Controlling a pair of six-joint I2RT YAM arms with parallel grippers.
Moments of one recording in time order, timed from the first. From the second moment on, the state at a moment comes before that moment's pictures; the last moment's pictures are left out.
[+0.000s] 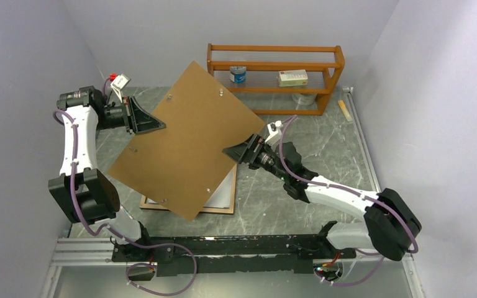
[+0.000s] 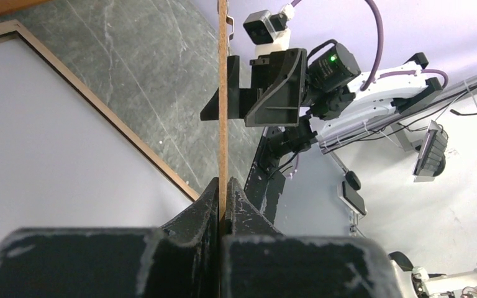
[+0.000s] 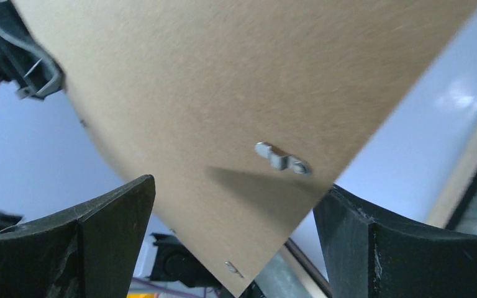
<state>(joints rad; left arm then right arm) 0.28 1.59 1.64 -1.55 1.47 0.75 0.75 1.24 0.60 0.50 -0.10 1.01</state>
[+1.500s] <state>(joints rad) 0.37 1.60 1.57 -1.56 1.54 0.75 0.93 0.86 0.82 0.10 0.06 0.92</state>
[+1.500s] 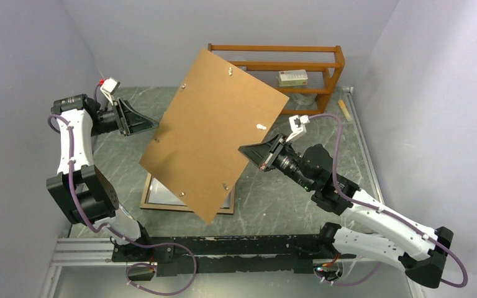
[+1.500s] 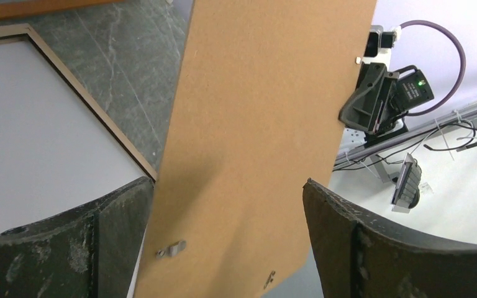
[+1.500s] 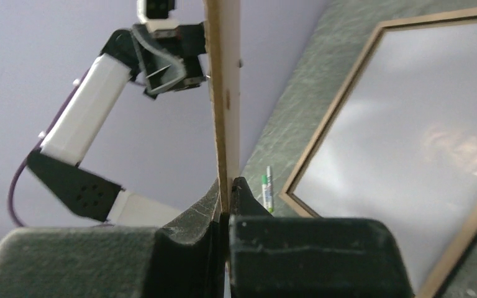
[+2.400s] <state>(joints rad) 0.46 1.34 1.75 -1.57 1.55 0.76 0.94 0.92 1.06 -0.40 0.37 0.72</state>
